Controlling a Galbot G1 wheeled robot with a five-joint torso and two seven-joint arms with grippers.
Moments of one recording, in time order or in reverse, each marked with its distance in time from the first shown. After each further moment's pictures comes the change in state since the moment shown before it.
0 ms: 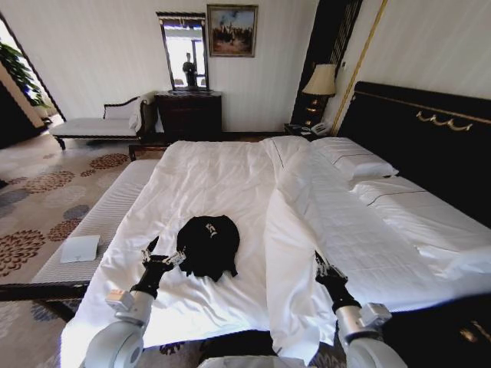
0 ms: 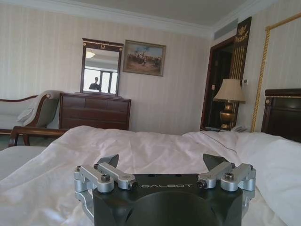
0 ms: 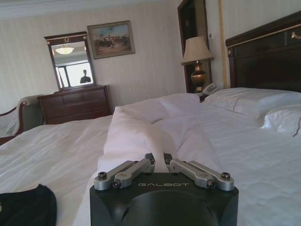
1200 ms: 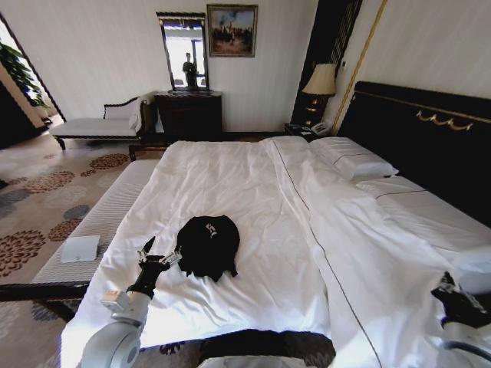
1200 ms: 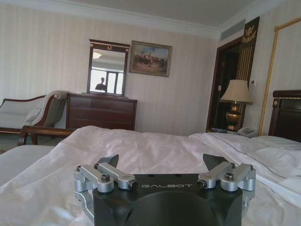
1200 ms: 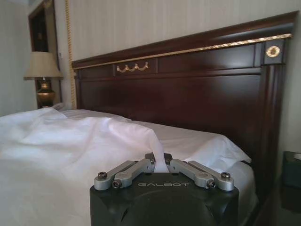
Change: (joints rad) left arm 0.015 -0.004 -0.035 0.004 -0.022 -0.009 0.001; right arm 0.181 -0.057 0.597 -0.381 0.151 0.008 0.108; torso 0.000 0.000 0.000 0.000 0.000
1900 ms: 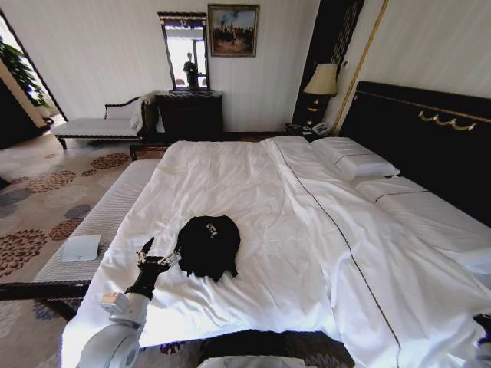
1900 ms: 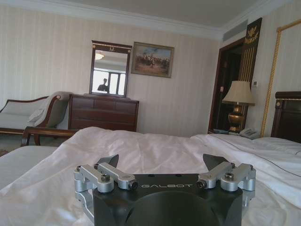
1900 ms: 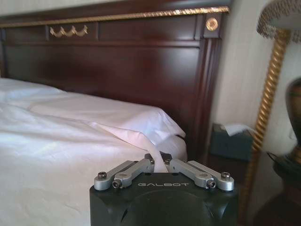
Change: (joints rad) left arm 0.012 -0.003 -0.003 -0.024 0.002 0.007 -0.010; right arm 0.113 -0.114 0.056 -0.386 -0.064 0.068 0.084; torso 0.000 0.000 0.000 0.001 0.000
